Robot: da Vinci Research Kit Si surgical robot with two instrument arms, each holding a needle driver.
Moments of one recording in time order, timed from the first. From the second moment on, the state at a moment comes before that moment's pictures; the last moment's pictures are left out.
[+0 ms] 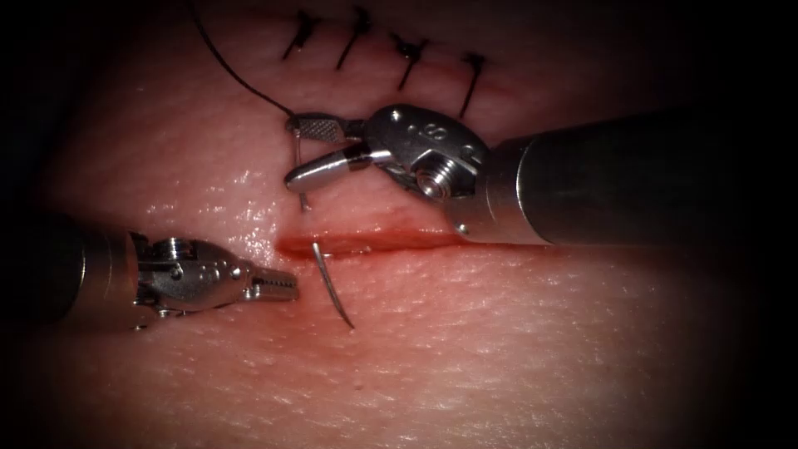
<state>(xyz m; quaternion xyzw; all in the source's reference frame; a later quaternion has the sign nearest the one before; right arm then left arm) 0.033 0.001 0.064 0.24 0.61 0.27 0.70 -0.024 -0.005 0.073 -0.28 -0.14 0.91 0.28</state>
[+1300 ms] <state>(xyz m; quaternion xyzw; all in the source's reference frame) 0.031 -0.002 0.064 0.23 0.50 0.32 0.77 -0.024 -0.005 0.073 -0.28 -0.14 0.91 0.27</state>
